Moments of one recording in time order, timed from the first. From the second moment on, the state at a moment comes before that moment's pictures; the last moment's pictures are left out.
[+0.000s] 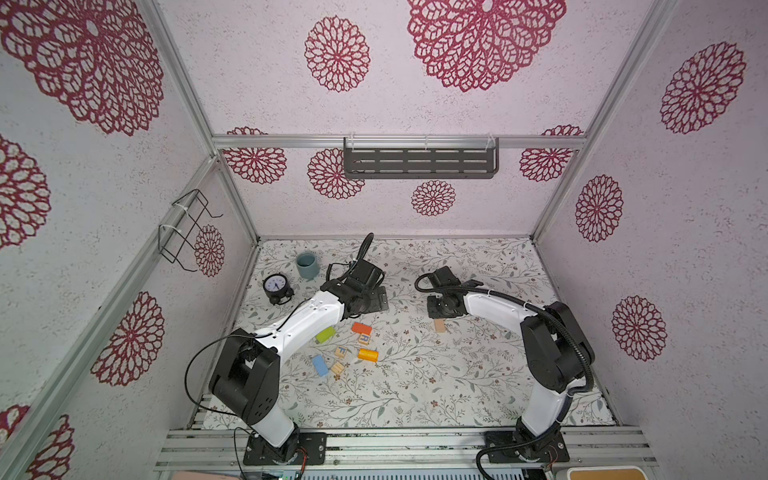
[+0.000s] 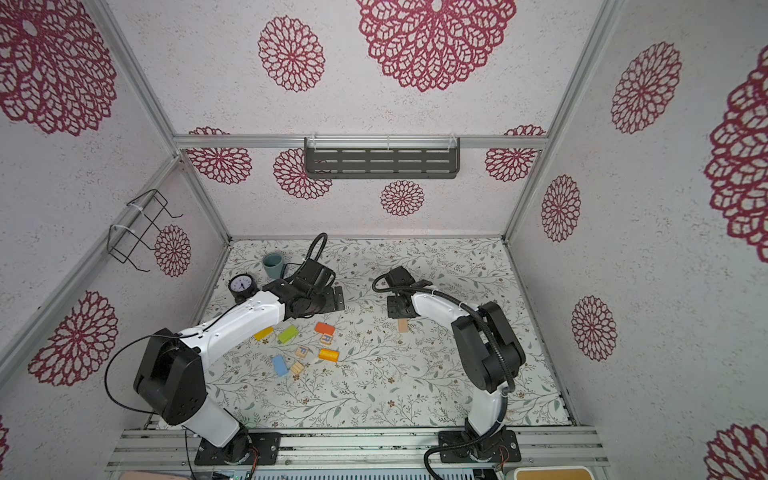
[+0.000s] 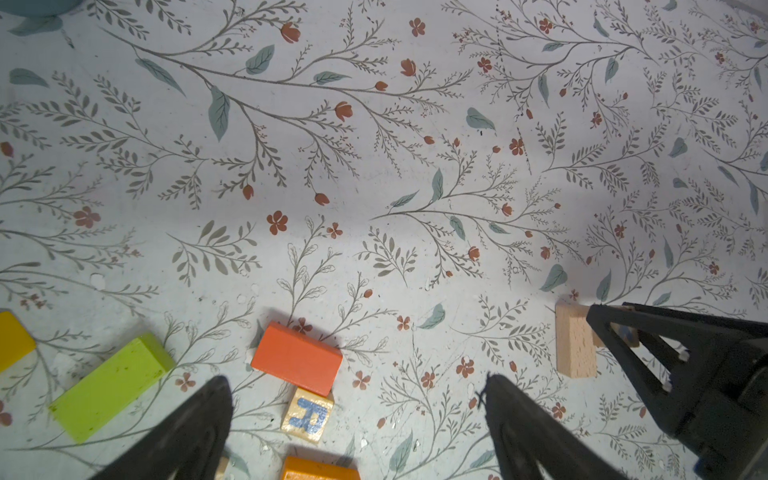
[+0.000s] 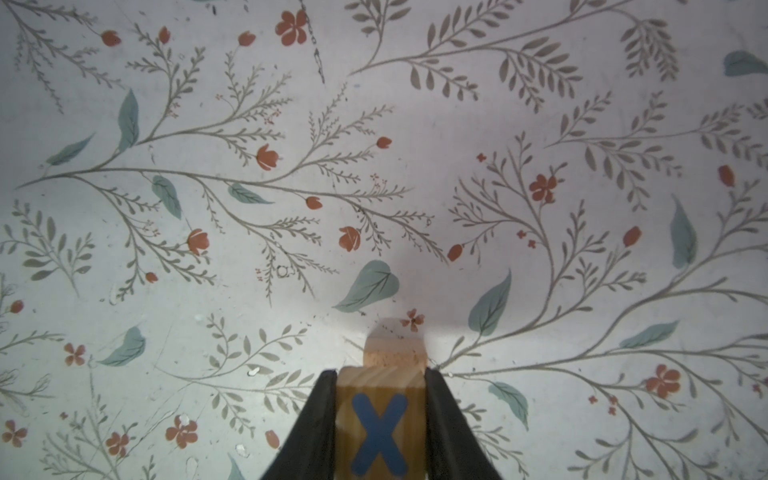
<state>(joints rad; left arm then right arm) -0.58 1.64 1.24 -0.63 -0.19 -0.68 0.55 1.82 1.23 -0.55 0.15 0.43</state>
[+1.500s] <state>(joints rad) -0.58 1.62 1.19 -0.63 -0.21 -0.68 0.55 1.85 1.20 -0.53 0.15 0.41</state>
